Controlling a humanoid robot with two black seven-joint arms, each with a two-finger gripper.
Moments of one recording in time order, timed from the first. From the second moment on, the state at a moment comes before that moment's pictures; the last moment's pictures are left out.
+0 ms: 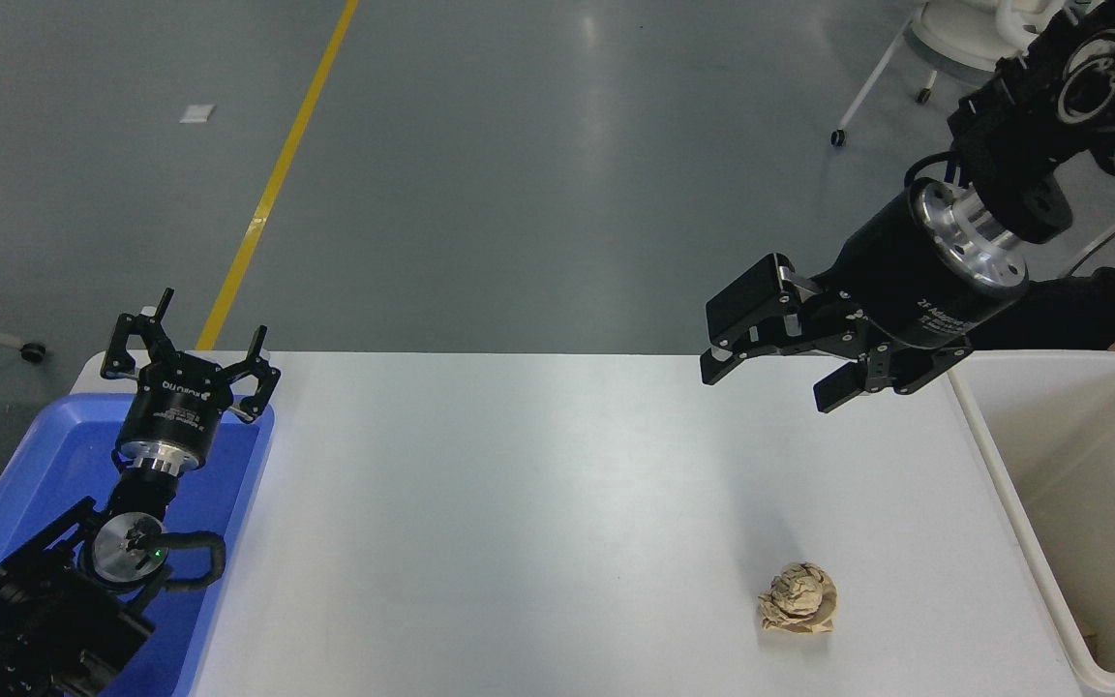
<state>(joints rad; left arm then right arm) -0.53 0.26 -0.96 -0.46 -0.10 -0.69 -0.40 2.51 -0.30 -1.27 1.65 0.13 0.75 0.10</state>
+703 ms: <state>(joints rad) -0.53 0.26 -0.96 -0.46 -0.10 -0.69 -0.40 2.43 -0.30 -1.28 1.65 0.08 0.65 0.10</state>
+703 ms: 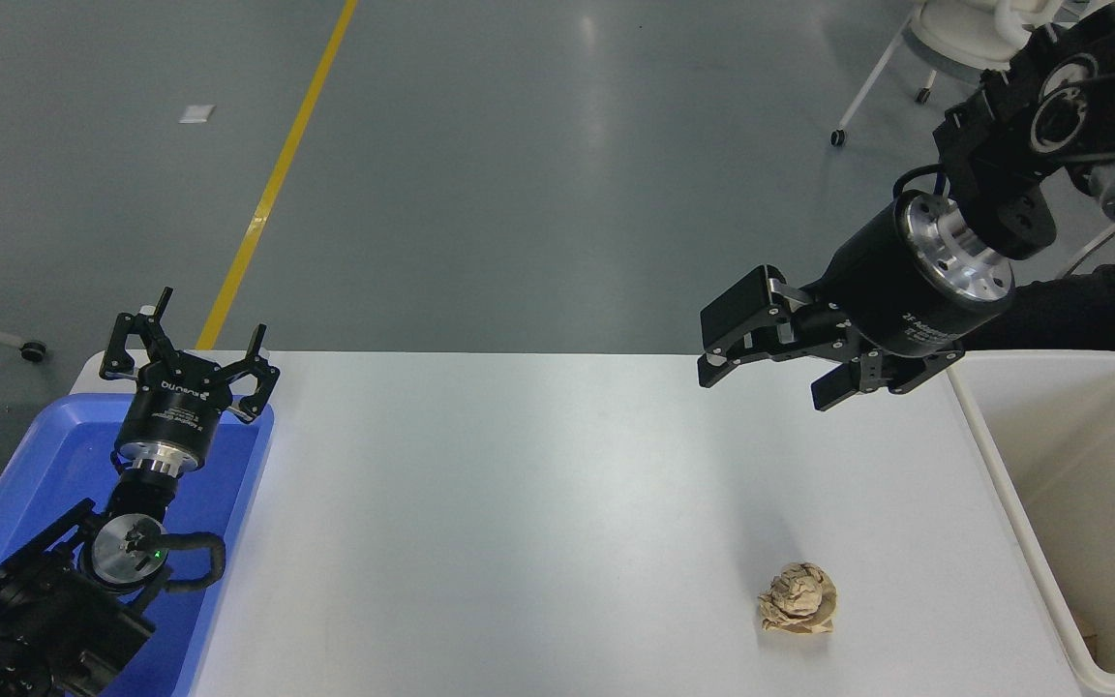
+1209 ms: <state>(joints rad) -0.53 0.26 -0.96 -0.46 -0.10 -0.69 -0.40 1.99 -0.61 -1.24 1.62 -0.33 0.48 0.10</state>
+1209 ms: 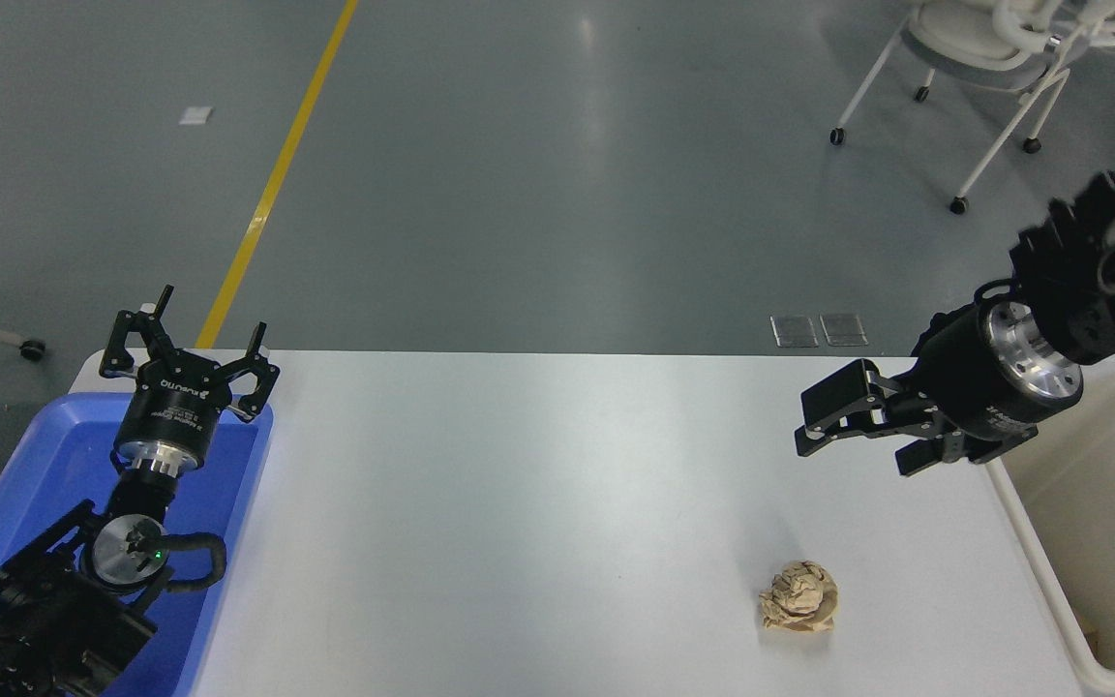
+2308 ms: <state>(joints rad) -0.53 0.26 -0.96 -0.46 -0.10 -0.69 -0.40 1.32 -0.46 -0.89 1.21 -0.48 0.30 0.11</state>
